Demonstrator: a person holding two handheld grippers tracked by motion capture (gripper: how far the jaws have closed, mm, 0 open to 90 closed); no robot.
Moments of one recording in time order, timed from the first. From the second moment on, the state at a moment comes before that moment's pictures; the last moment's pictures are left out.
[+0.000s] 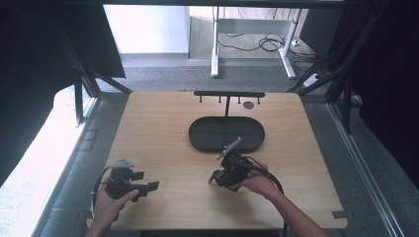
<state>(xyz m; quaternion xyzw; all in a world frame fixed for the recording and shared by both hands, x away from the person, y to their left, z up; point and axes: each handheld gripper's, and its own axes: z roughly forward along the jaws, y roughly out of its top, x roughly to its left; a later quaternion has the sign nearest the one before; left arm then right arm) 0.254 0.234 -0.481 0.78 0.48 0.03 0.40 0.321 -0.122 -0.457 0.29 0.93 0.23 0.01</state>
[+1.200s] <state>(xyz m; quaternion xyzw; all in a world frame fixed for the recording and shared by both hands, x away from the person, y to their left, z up) 0.255 0.235 -0.482 0.78 0.48 0.03 0.39 0.358 -0.128 -0.410 0.31 0.91 0.27 0.05</state>
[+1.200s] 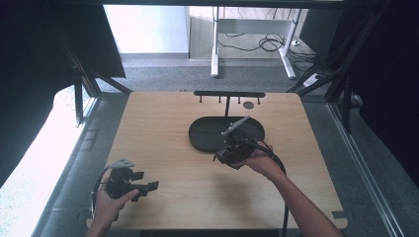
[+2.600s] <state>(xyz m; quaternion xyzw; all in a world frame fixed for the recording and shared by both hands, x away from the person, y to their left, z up) 0.256 0.233 -0.483 0.78 0.48 0.03 0.39 0.431 -0.128 -0.402 0.38 0.88 0.28 0.09</state>
